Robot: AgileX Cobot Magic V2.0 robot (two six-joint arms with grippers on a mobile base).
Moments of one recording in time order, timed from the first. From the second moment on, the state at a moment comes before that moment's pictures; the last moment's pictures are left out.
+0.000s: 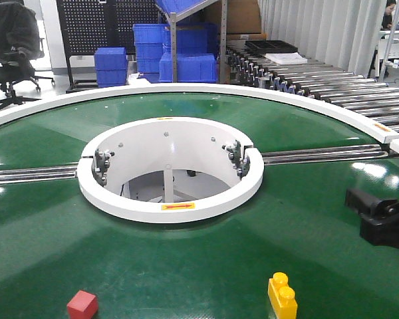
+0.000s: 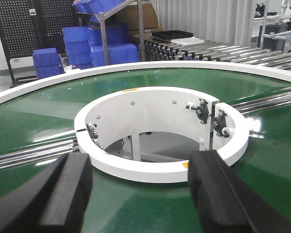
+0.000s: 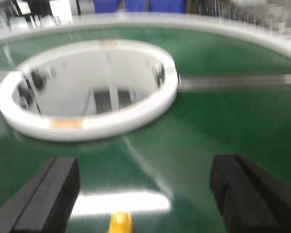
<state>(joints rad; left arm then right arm) -0.18 0.80 -0.72 -0.03 0.05 0.08 0.17 1.00 -0.88 -0.09 0.33 0.11</state>
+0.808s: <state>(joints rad) -0.18 0.80 -0.72 -0.03 0.14 0.08 0.27 1.75 -1.24 0.02 0.66 0.03</state>
